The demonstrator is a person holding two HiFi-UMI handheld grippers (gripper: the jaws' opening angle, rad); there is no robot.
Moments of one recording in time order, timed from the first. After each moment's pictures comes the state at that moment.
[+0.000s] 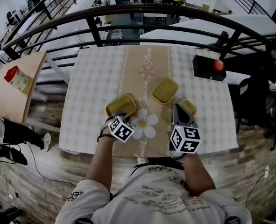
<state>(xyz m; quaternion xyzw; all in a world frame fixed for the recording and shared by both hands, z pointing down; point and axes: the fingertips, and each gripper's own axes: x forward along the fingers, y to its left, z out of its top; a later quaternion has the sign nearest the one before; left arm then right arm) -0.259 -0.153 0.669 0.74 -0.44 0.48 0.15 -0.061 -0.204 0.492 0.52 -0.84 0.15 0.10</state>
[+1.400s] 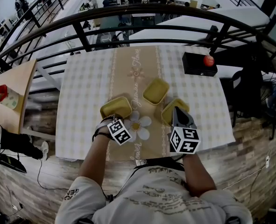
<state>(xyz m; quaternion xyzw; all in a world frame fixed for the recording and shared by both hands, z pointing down) -0.249 -0.161 0.698 0.73 -0.33 0.60 0.02 -0.019 -0.205 0.509 0.55 -0.81 0.16 0.12</state>
